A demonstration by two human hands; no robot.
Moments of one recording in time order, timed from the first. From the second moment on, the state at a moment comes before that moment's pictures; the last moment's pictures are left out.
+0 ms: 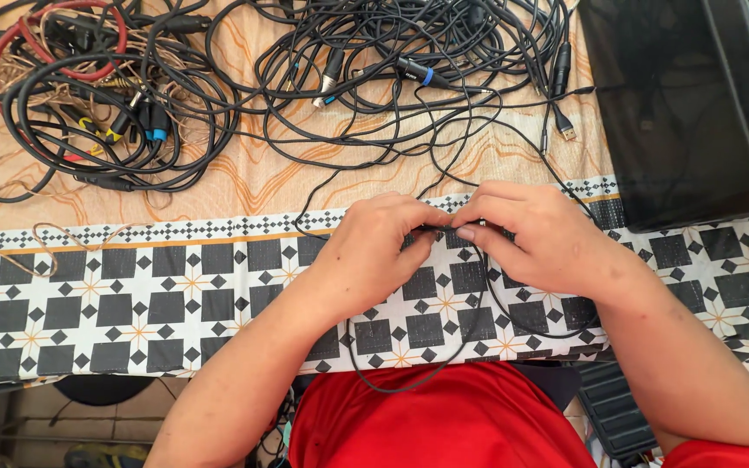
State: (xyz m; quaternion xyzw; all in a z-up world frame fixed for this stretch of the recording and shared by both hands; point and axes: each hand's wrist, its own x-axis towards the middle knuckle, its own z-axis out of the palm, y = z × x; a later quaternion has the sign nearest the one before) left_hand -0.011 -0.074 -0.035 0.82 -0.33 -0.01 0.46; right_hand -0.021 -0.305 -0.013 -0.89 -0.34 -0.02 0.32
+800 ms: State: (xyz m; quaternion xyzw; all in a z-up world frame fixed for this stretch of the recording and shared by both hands) left_hand -0.012 -0.077 -0.029 0.81 -0.27 0.06 0.52; right_hand -0.026 -0.290 -0.013 -0.86 -0.34 -0.24 0.29
